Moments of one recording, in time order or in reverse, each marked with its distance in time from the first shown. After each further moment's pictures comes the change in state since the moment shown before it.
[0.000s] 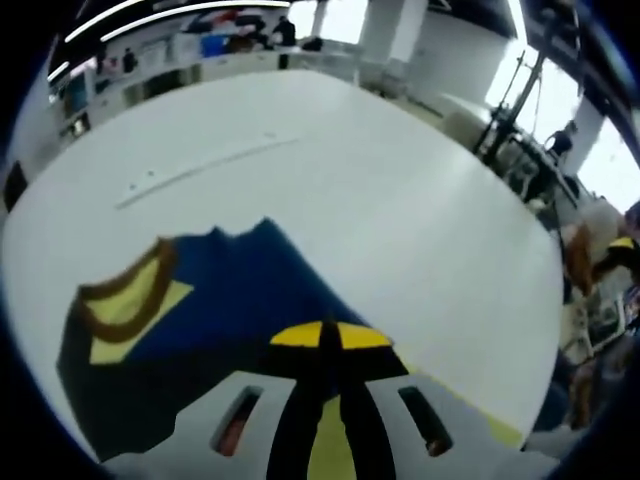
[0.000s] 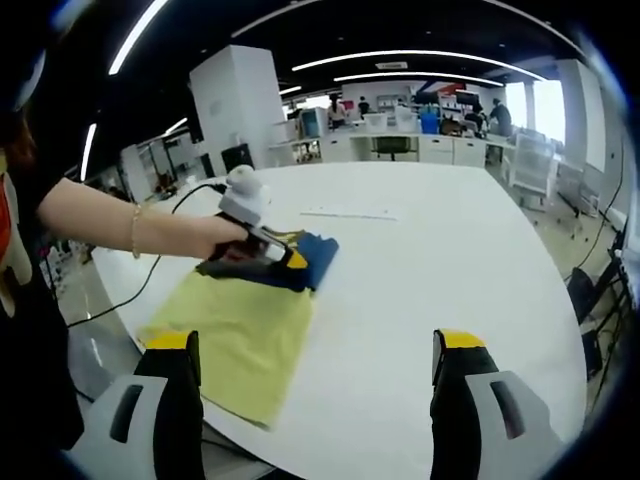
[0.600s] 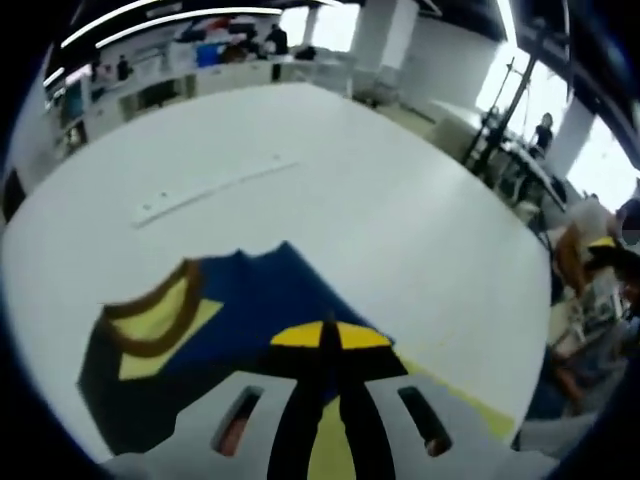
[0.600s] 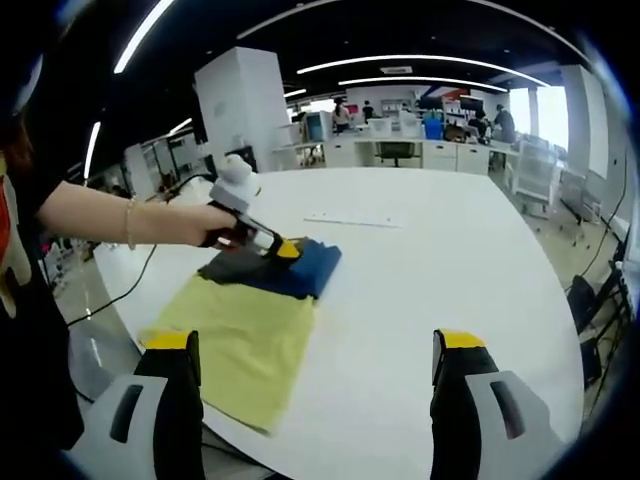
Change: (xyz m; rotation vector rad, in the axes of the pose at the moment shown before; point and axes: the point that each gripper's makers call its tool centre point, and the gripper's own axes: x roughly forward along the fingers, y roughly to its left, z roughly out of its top) left arm -0.029 0.011 0.019 0.011 -0.031 -0.034; right arm 0.002 0.003 0.012 -0.022 -0.016 0.013
